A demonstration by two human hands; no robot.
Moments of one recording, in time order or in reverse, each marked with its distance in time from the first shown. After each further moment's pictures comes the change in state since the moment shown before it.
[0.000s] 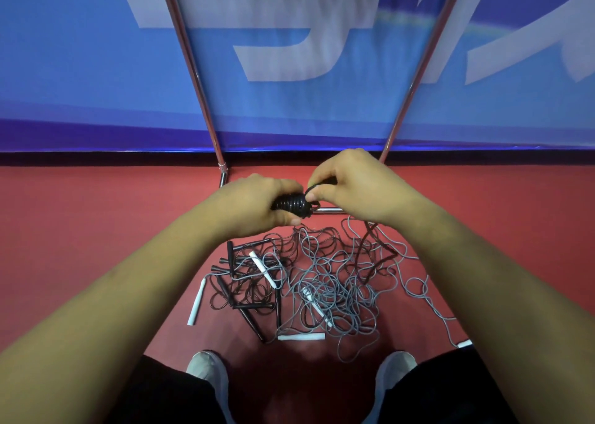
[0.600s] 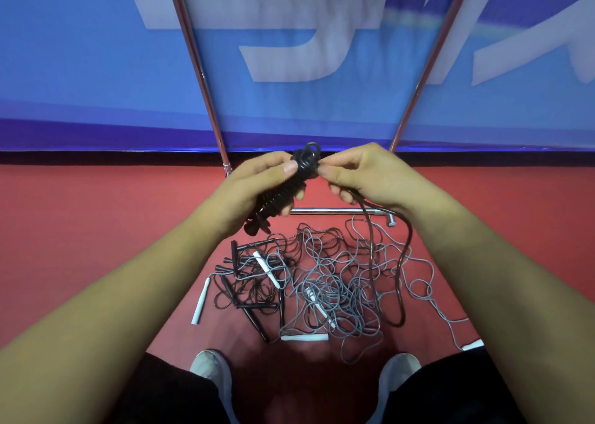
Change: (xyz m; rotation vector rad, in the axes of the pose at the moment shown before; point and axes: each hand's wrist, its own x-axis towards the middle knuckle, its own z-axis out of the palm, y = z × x) left_hand -0.011 0.011 -0.003 -1.195 0.183 0.054; right_hand 0.006 0.017 0.000 0.661 -0.009 0.205
